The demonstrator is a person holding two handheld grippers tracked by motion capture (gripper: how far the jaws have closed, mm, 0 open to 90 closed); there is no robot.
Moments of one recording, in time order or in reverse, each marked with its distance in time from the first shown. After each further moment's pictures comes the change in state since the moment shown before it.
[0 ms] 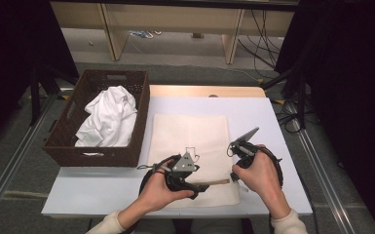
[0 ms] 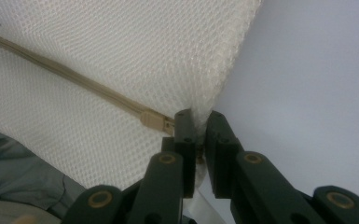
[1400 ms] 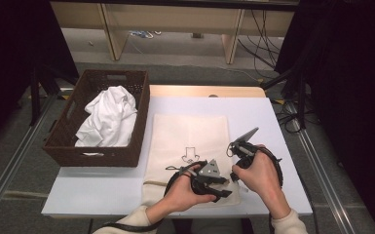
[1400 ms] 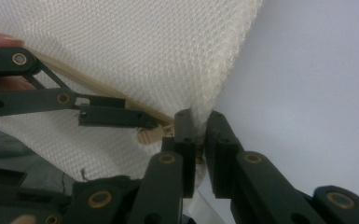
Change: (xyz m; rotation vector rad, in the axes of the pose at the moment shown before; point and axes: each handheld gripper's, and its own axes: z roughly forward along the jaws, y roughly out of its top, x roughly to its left) left arm -0.021 0.011 0.064 0.000 -0.157 0.006; right arm 0.004 0.000 -0.002 0.036 -0.002 0.040
